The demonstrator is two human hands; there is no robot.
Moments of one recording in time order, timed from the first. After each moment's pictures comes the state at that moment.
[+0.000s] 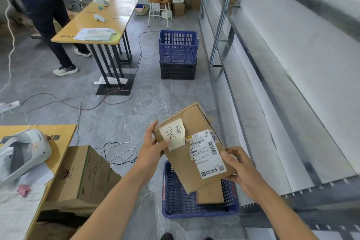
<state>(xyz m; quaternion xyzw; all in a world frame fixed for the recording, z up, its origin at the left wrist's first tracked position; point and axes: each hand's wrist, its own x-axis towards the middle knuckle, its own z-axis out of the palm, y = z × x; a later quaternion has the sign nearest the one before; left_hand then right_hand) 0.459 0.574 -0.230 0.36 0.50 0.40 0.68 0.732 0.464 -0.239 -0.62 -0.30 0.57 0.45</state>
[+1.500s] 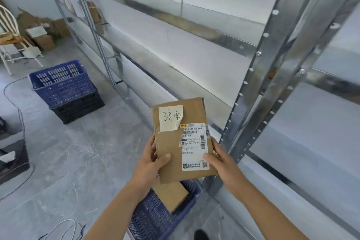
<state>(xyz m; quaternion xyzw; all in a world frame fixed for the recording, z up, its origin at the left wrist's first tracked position) 0.632 0.527 -0.215 0.57 0.26 0.13 0.77 0.780 0.328 -0.203 -0.69 -0.19 0.35 0.60</state>
